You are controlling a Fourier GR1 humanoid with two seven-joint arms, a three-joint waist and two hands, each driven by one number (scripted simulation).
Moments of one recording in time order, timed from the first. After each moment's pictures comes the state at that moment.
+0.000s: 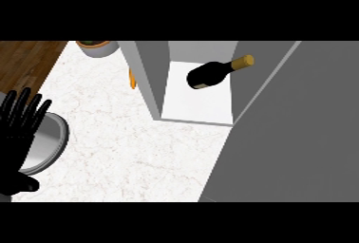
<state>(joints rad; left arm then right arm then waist) -0.02 0.56 -0.01 -1.43 0.83 -0.38 -0.35 -0.15 -0.60 0.75 -2.43 -0.08 -0.29 0.30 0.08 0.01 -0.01</state>
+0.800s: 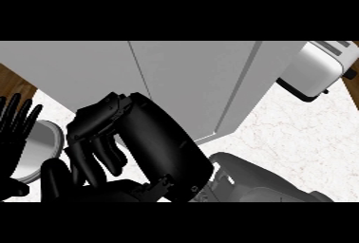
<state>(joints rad) 0.02 0.56 0.04 -1.40 0.84 -0.43 -0.36 -0.91 -0.03 0.61 -1.76 -0.22 -0.41 0.55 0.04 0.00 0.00</state>
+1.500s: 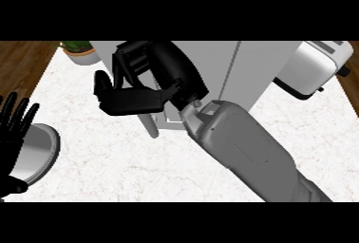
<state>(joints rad) 0.01 0.53 0.09 -1.39 0.82 -0.43 -0.34 -0.98 -0.01 0.42 -1.37 -0.37 -0.27 0.33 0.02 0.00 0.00</state>
